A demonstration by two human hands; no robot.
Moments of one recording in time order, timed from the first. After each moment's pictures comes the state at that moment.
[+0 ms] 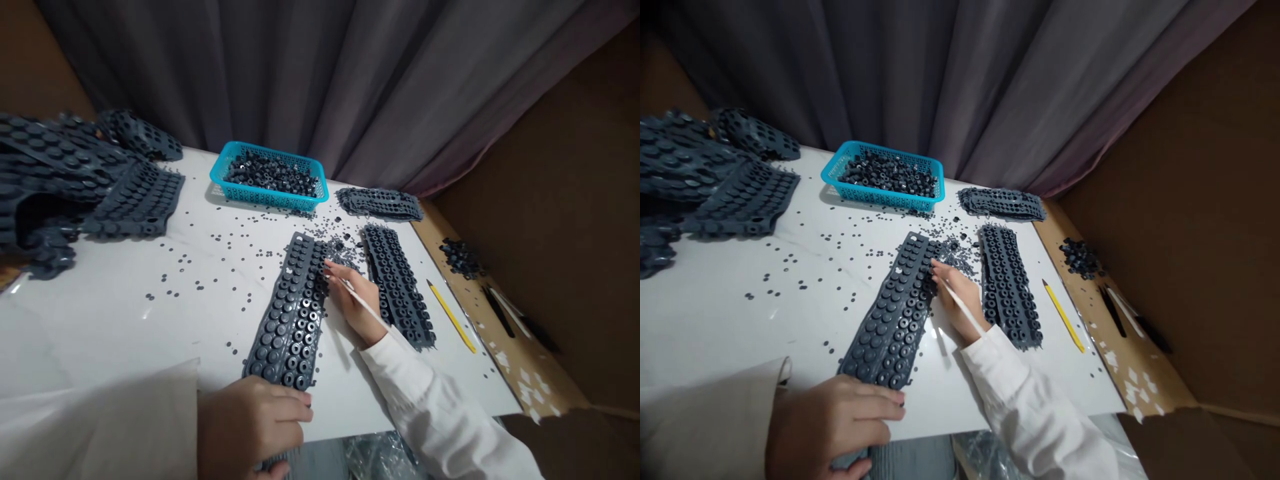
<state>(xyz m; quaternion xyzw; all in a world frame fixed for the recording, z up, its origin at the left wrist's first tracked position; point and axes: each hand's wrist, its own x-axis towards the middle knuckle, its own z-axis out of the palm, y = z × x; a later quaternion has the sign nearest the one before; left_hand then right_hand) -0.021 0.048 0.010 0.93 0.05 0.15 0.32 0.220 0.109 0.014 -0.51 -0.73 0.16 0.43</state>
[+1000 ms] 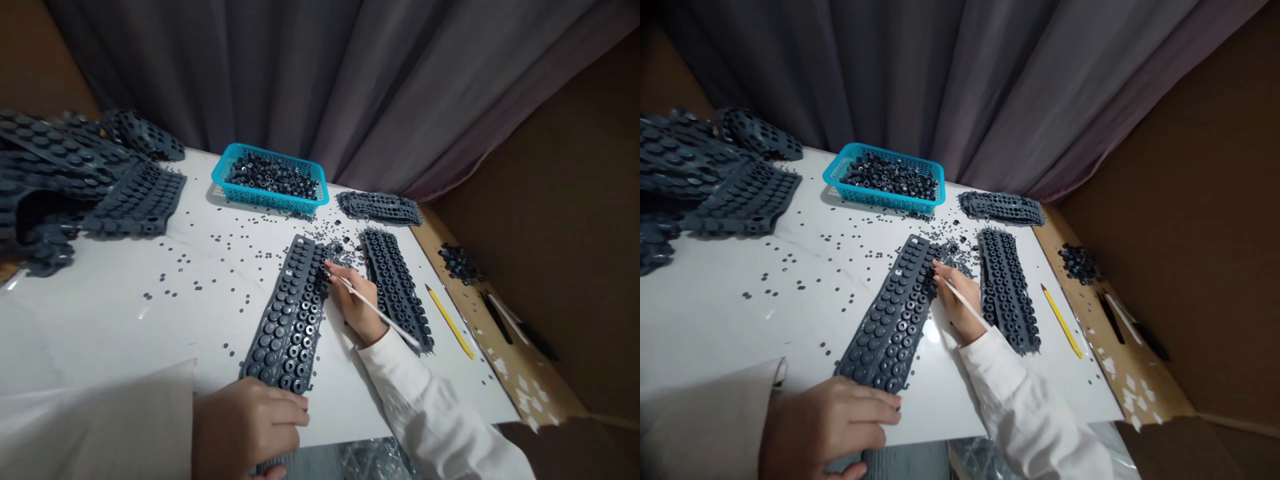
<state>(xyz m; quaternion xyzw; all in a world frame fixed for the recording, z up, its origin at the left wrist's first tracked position) -0.021 0.047 0.009 0.93 0.05 0.19 0.32 0.225 0.118 0.009 -0.51 -0.72 0.14 0.45</state>
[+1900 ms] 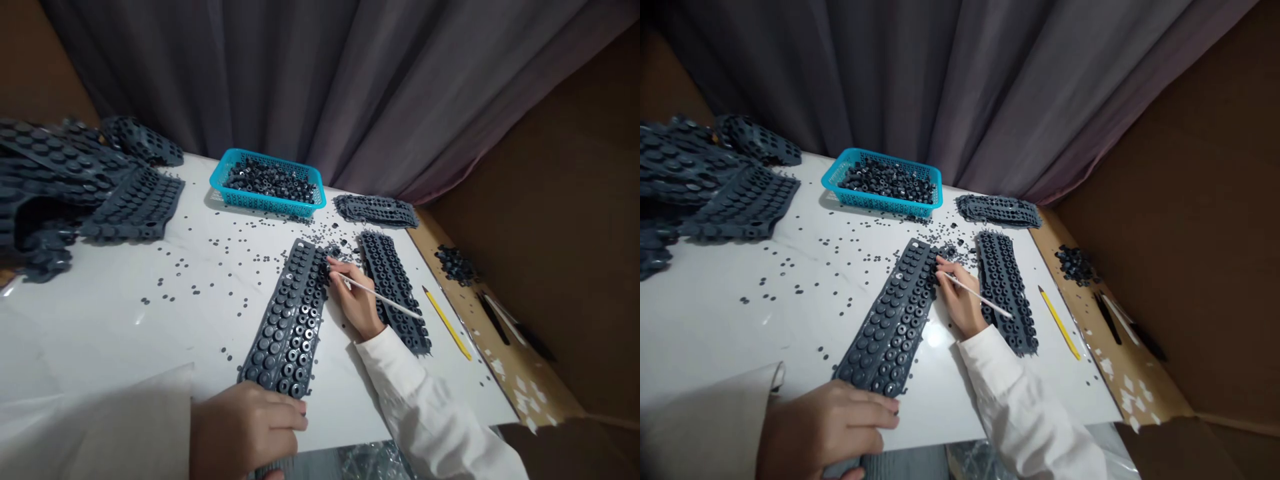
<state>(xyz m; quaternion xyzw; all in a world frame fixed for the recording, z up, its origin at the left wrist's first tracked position) -0.022 0.043 0.007 0.92 0.07 0.21 0.33 0.228 0.128 0.009 -0.53 -0.66 0.21 0.49</state>
